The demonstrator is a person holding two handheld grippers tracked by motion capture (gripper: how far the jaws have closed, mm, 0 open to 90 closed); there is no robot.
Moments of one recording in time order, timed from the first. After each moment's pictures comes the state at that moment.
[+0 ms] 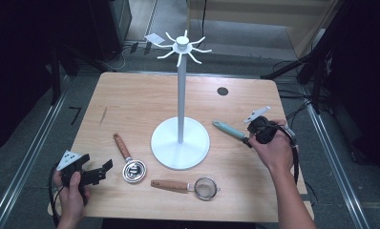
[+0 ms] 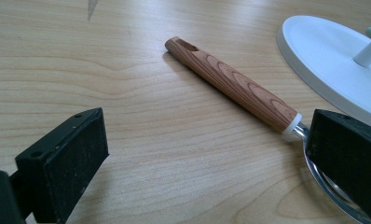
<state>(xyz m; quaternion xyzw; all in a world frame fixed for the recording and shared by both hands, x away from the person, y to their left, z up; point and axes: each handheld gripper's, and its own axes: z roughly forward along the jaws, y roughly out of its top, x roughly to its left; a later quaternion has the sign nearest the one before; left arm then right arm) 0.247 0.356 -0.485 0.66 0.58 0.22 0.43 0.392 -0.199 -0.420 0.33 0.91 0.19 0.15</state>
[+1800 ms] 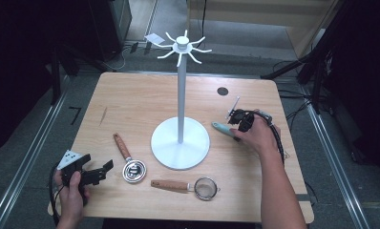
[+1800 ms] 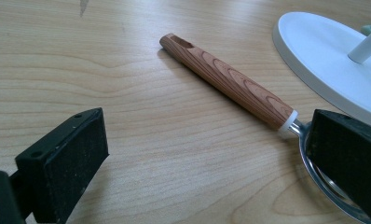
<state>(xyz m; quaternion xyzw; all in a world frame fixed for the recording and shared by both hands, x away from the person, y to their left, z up) 0.249 0.356 -0.485 0.66 0.57 0.21 0.43 0.463 -0.156 -0.462 0.30 0.95 0.04 0.03</state>
